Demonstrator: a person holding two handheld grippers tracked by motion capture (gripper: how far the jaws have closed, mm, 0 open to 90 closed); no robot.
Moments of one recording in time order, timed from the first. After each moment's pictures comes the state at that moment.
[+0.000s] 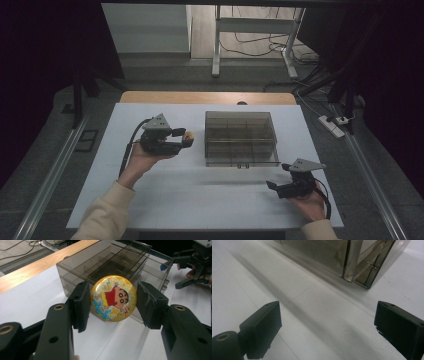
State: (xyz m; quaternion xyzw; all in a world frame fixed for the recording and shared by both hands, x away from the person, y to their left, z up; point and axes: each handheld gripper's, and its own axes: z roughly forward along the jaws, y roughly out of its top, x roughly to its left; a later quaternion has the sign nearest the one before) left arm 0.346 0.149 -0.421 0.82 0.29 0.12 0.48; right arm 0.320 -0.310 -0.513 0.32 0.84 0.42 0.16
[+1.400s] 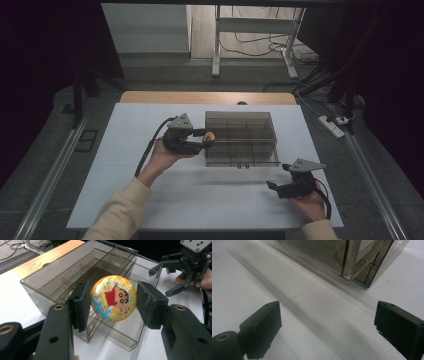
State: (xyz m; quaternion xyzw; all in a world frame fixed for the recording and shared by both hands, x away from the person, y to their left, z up) left arm 0.361 0.094 -0.424 0.83 0.26 0.09 0.49; right arm 0.320 -0.311 -0.513 0.32 0.84 0.41 0.16
